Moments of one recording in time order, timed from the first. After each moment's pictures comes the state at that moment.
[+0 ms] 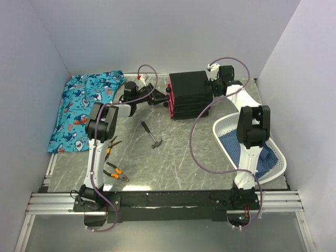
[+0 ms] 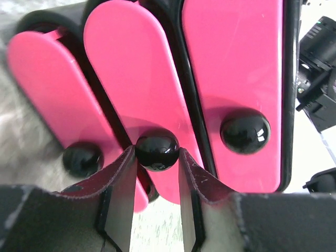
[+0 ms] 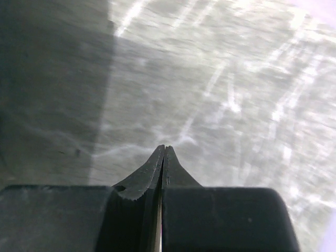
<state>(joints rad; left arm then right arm) -0.27 2.41 1.57 0.73 0.90 -1.12 0.08 2.12 1.73 -0.37 -0.04 -0.34</state>
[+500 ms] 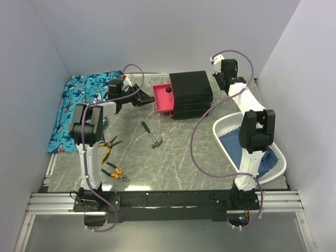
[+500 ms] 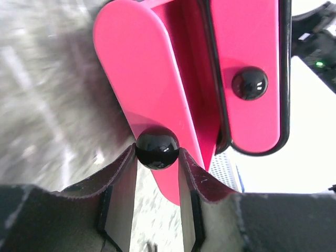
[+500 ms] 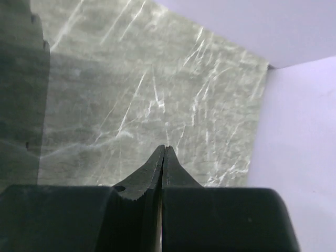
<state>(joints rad) -0.14 2.21 1.43 0.42 0.92 -0.86 0.10 2.02 1.74 -0.35 0.20 -0.45</state>
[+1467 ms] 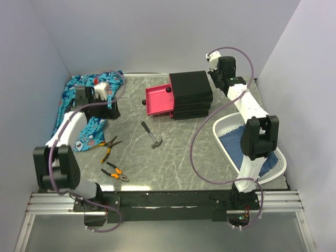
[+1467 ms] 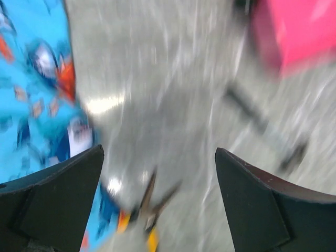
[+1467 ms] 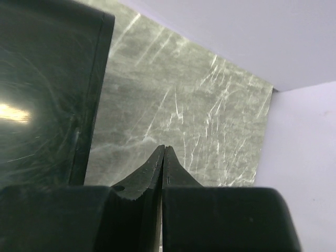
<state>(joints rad) 0.06 1.54 1.16 -0.36 0.39 -0.01 0.15 1.90 1.70 -0.35 0.15 -0.43</state>
